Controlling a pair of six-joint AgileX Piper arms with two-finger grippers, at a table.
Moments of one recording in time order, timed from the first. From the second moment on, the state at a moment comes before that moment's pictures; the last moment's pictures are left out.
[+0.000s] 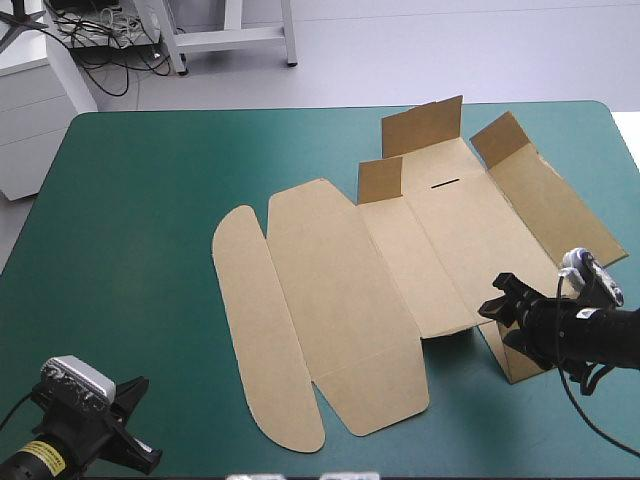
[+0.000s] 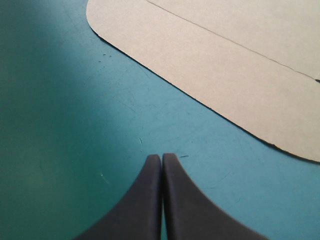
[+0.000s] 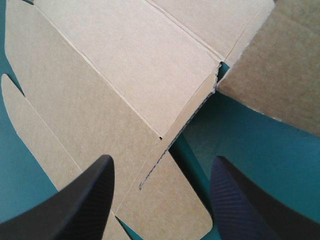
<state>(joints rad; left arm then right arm) -0.36 0.22 -0.50 -0.09 0.96 0.18 -0.15 0.92 -0.76 0.59 1.05 0.33</state>
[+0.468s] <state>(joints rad) -0.36 0.22 -0.50 -0.09 0.96 0.18 -0.15 1.18 -0.76 0.70 1.02 0.32</state>
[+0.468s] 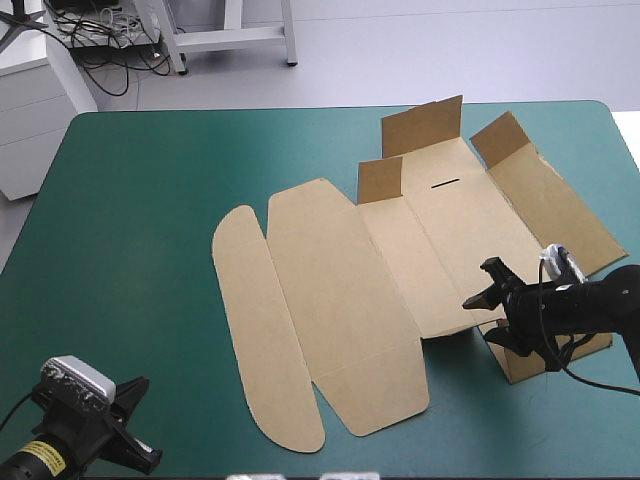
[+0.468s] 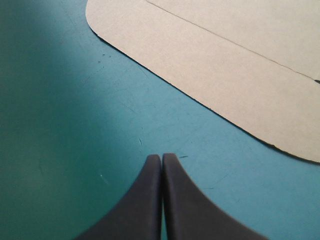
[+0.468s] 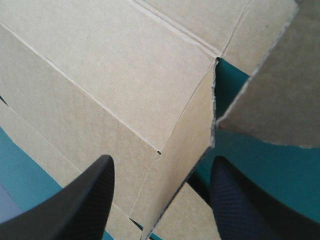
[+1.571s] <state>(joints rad) -0.36 0.22 -0.50 -0.09 0.96 0.18 0.01 1.38 -0.76 0.67 0.89 0.34</state>
